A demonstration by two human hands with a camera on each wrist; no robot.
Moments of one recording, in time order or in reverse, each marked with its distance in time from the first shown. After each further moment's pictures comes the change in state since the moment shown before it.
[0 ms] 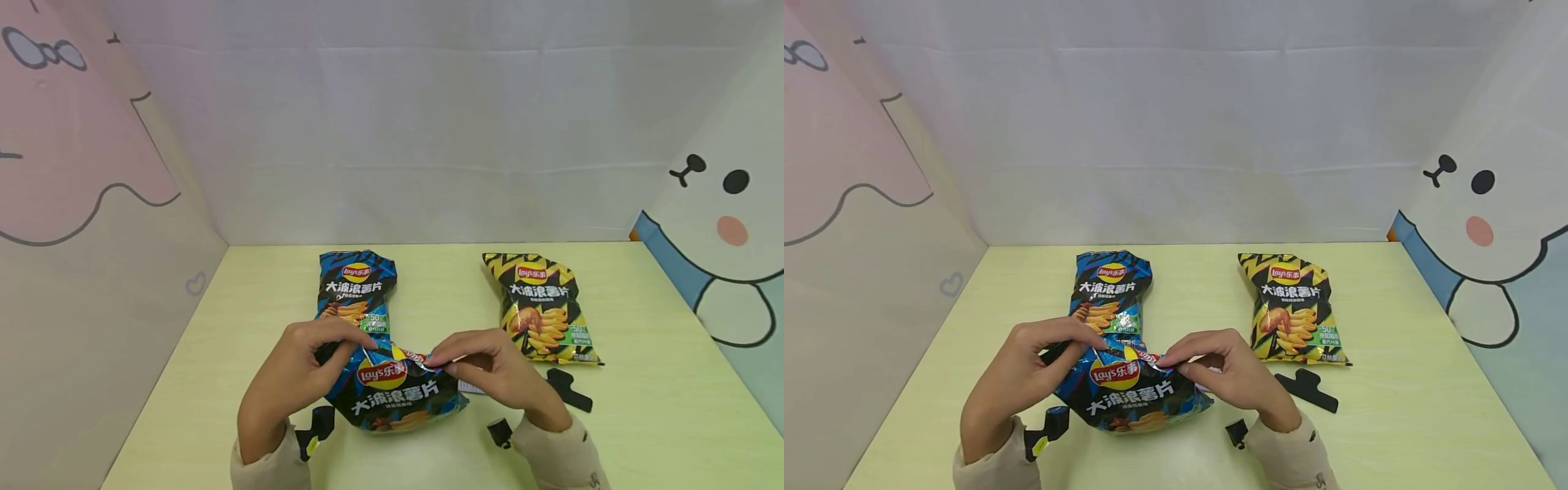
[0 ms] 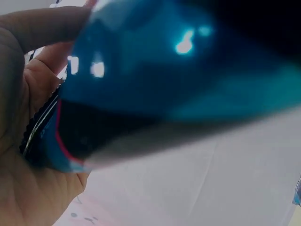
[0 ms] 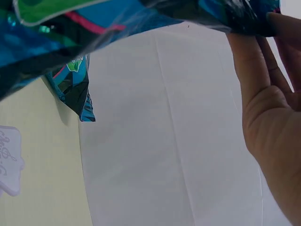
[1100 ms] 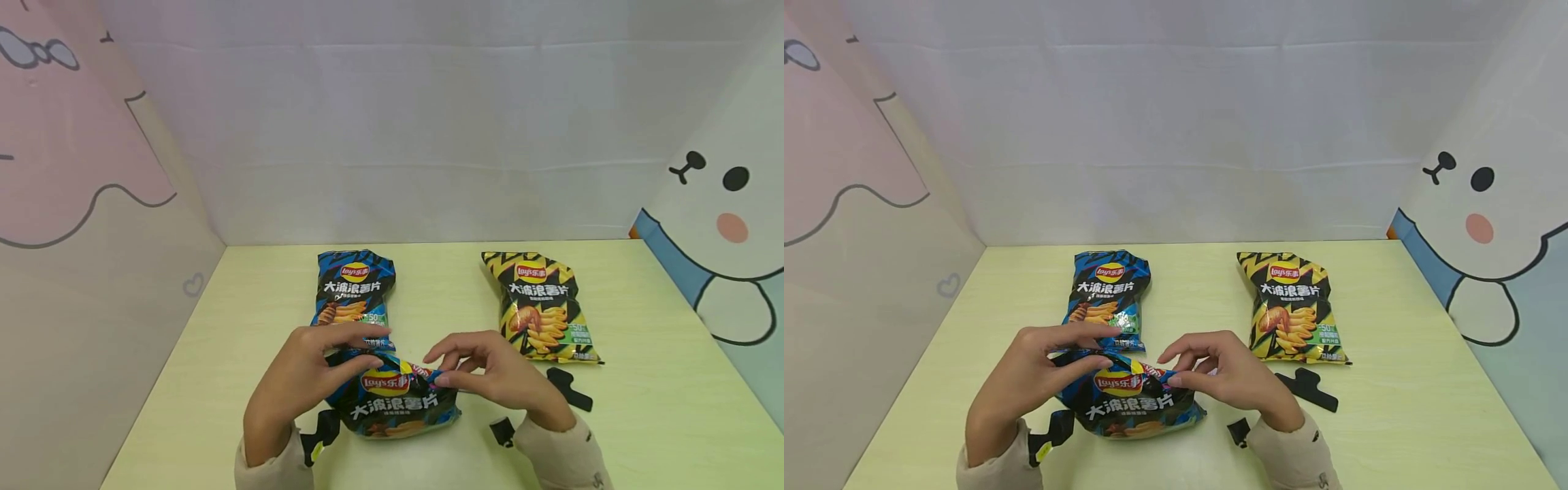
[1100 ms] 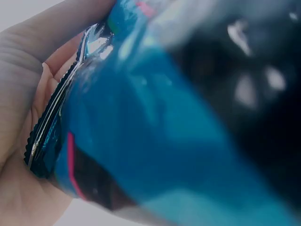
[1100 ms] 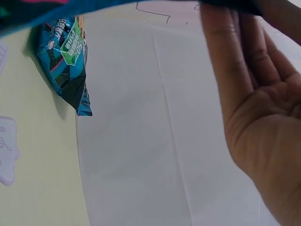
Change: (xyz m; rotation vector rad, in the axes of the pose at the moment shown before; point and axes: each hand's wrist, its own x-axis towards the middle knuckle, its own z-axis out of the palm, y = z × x) left_hand 0.005 0.008 0.007 0.054 -0.032 -0.026; right_hand -0.001 -0.006 0.001 -0.213 0.027 0.322
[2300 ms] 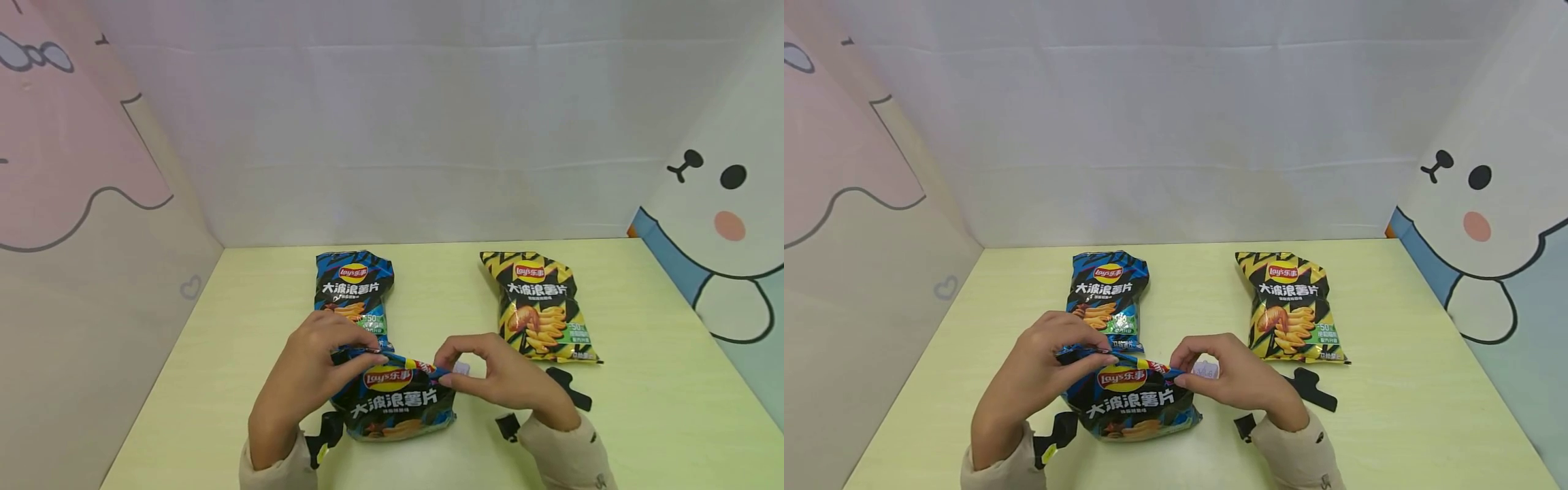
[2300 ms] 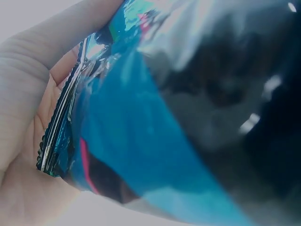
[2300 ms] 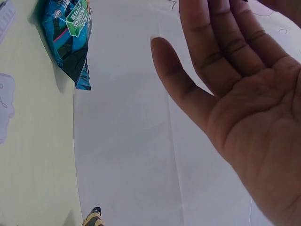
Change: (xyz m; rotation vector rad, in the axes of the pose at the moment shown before) left_hand 0.004 0.002 0.008 0.190 0.113 0.071; right_hand -0.003 0.006 -0.008 -0.220 -0.059 0.007
